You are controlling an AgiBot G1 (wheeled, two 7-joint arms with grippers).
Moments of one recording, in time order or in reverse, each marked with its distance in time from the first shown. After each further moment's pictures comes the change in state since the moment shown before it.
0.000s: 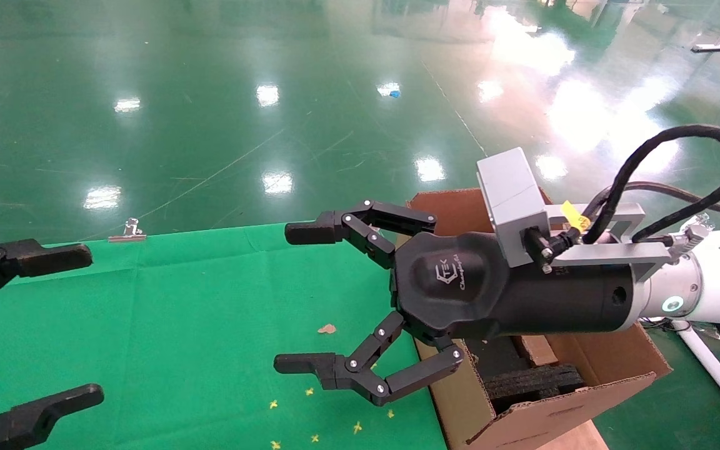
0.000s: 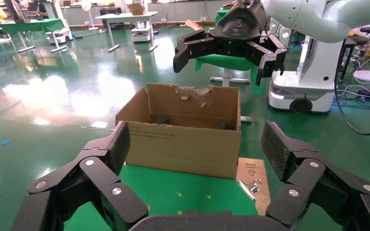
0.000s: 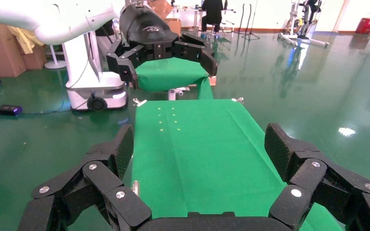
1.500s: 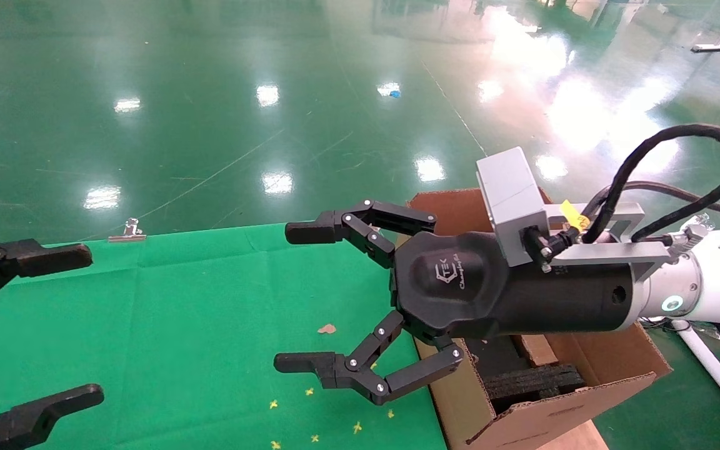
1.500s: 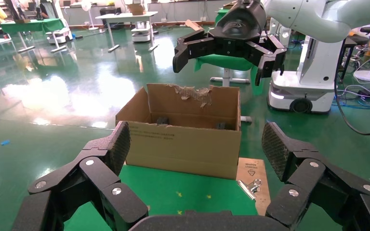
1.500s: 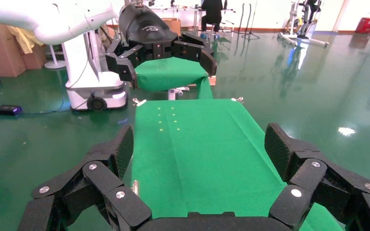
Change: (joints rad) left arm 0.000 0.000 0.000 0.000 0.000 0.000 0.000; right arm 0.002 0.000 -0.002 -0.002 -0.001 0.001 0.000
